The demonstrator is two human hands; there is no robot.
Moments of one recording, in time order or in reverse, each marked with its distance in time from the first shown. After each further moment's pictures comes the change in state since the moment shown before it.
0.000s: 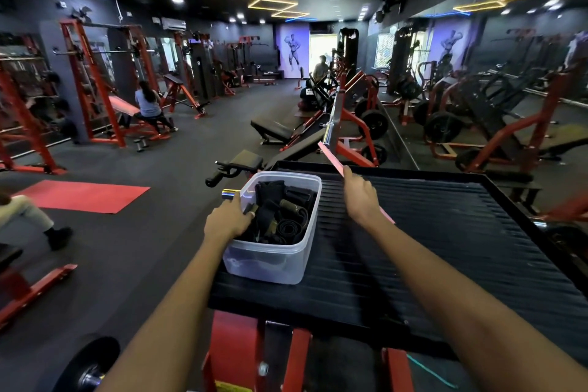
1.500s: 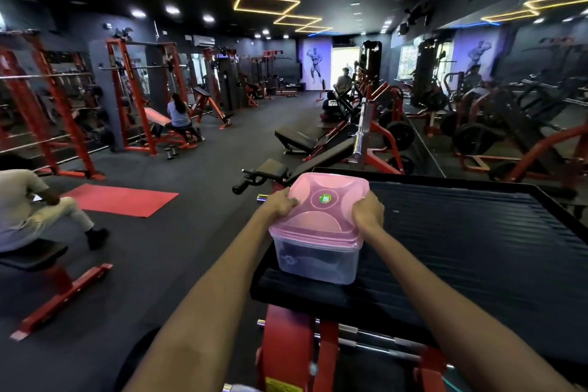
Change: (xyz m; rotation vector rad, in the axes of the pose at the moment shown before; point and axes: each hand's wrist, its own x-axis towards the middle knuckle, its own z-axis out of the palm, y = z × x) left_hand 0.021 -0.005 -0.038 -0.273 -0.206 0.098; right_hand -0.034 -0.110 0.006 0.663 -0.070 0.609
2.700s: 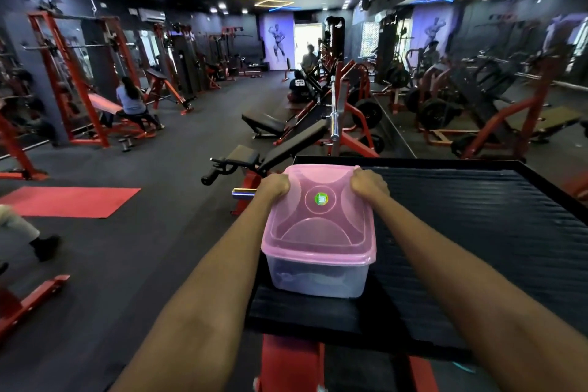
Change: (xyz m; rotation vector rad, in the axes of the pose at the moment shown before) left_hand 0.084 0.012 0.004 0.014 0.000 -0.095; right_hand 0.075 -0.019 0.016 -0.313 -0.076 0.073
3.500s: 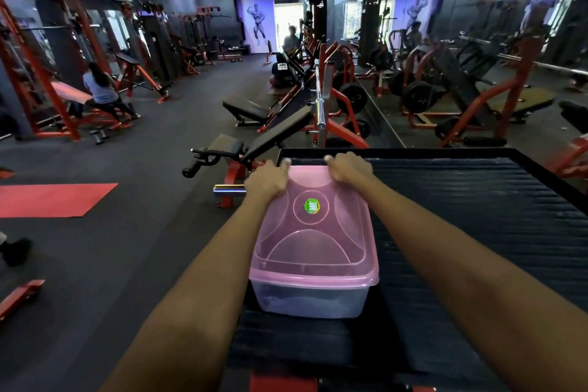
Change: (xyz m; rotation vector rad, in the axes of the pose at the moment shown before) left_hand 0.056 0.003 0.022 0.099 0.060 0.111; right_hand 0.052 -0.025 0.022 -0.306 -0.017 -0.158
